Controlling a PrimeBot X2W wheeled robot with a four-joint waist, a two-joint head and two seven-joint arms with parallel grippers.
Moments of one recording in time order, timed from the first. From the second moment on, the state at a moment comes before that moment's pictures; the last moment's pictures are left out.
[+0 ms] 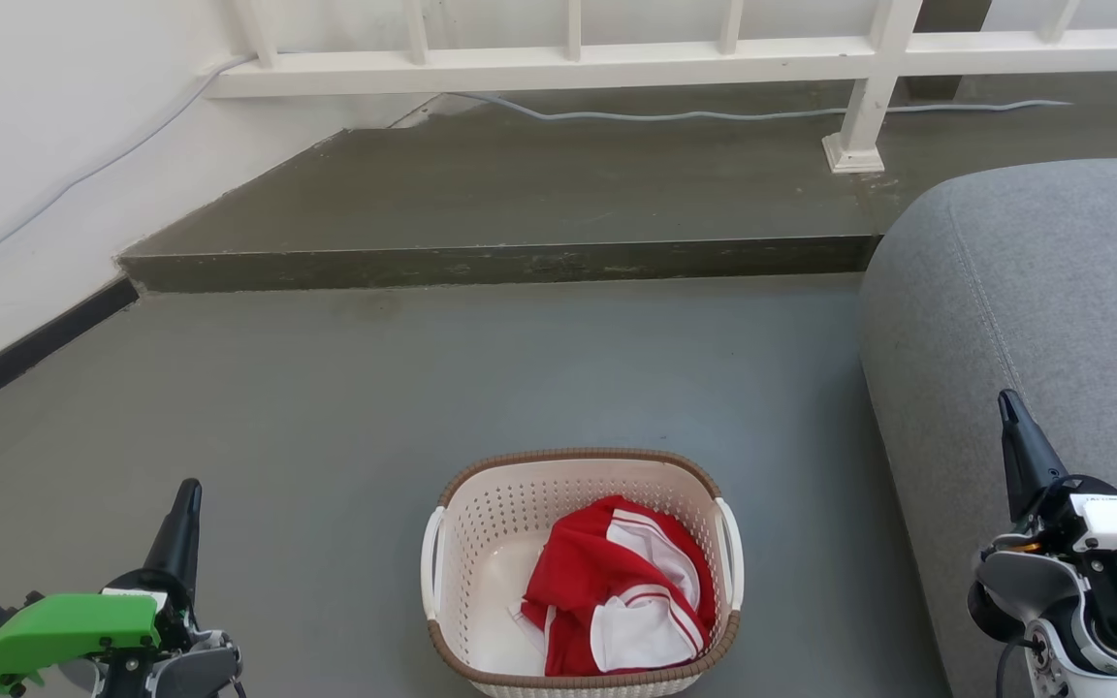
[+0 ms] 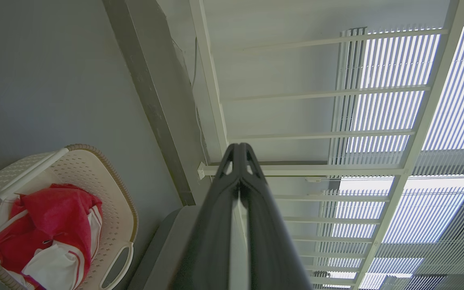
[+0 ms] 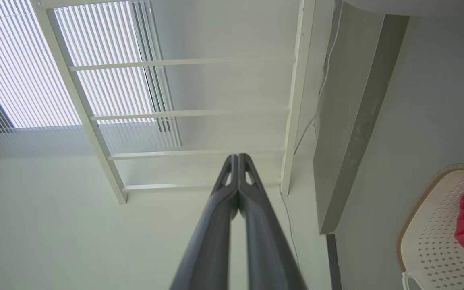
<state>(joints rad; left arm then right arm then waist) -0.03 0.11 -0.03 0.24 -1.69 -0.11 0.02 -0.04 -0.10 -0.04 0.25 1.67 0.11 0.04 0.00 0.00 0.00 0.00</state>
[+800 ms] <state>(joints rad) -0.03 0.11 -0.03 0.25 -1.69 -0.11 0.02 -0.05 -0.10 -0.05 0.26 1.67 0.11 0.04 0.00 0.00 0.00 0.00</state>
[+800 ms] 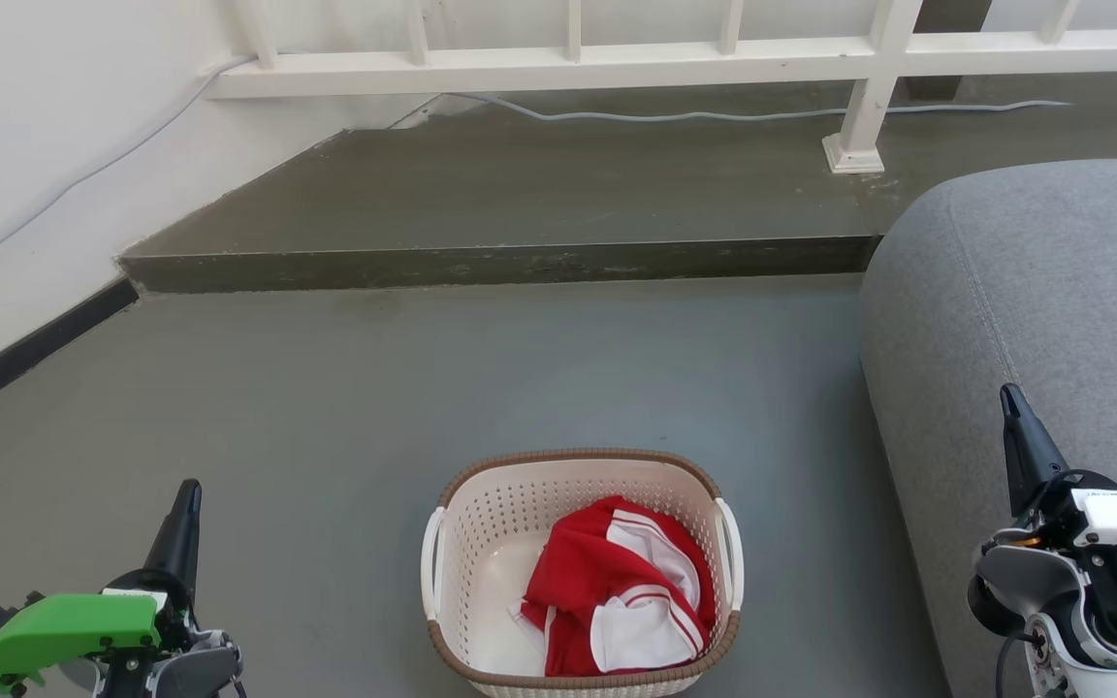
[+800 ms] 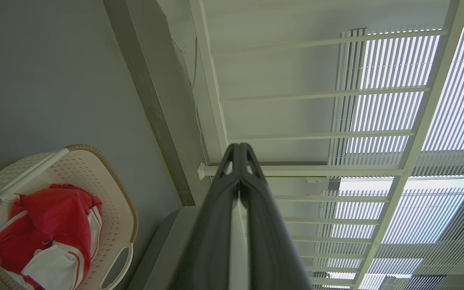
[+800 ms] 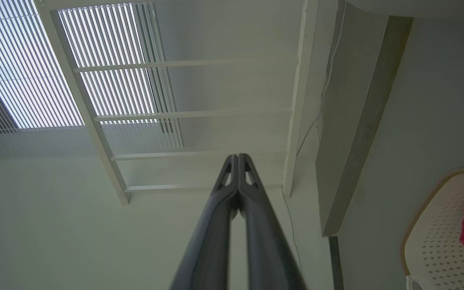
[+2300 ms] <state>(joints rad) -0.04 0.11 -0.03 0.27 -1.69 -0.12 0.03 -0.05 -0.10 -0.05 0.27 1.67 0.11 0.04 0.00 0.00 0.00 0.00</state>
